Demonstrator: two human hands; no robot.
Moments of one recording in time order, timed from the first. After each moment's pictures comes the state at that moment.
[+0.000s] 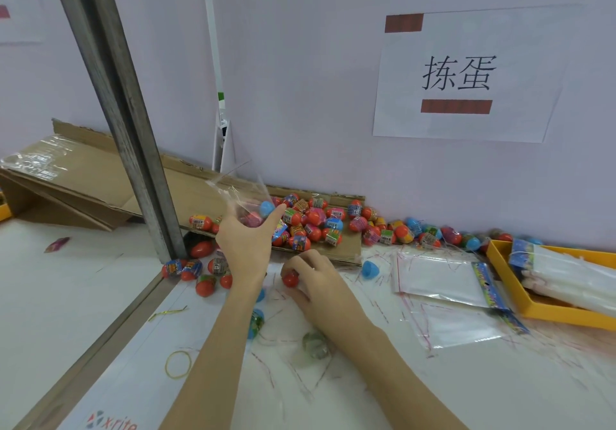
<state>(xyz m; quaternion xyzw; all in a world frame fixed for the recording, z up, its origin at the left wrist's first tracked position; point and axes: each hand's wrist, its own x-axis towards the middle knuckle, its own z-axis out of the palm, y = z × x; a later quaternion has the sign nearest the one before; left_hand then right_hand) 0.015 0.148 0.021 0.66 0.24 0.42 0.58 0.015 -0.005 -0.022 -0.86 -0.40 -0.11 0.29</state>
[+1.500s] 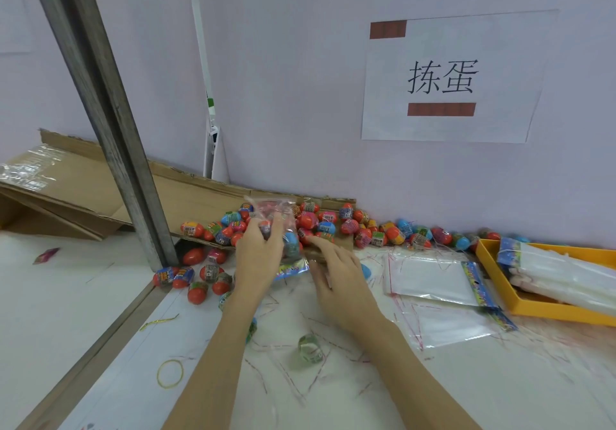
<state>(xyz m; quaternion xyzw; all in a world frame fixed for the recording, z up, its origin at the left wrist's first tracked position) 0.020 0.132 0.010 0.80 0.17 0.30 0.50 0.034 -0.033 -0.025 -0.85 -0.31 -0.14 0.40</state>
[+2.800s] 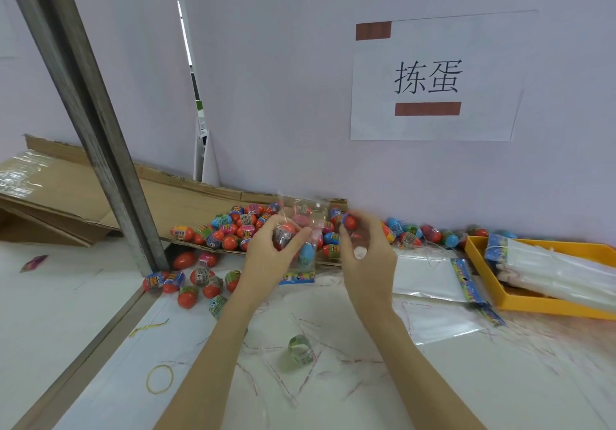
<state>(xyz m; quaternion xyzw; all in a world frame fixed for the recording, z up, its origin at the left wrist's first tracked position) 0.021 0.116 0.010 0.82 0.01 0.24 0.53 0.046 -0.053 0.000 -0.72 -0.18 -0.33 0.59</state>
